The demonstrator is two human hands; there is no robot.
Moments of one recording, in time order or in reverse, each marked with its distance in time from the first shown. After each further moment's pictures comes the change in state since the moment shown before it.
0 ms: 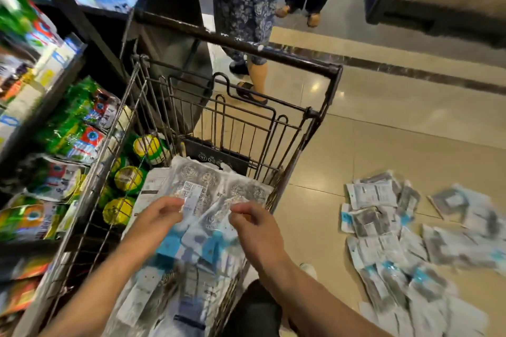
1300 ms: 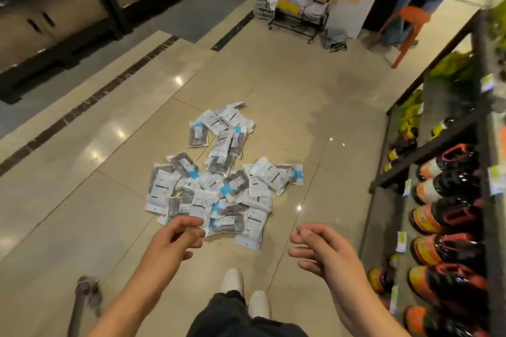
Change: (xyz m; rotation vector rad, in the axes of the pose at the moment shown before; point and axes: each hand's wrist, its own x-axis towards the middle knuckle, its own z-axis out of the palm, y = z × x) left_hand -0.370 0.125 0.502 0.560 -0.927 0.490; right_hand -0.426 0.332 -0.387 1.107 1.125 0.063
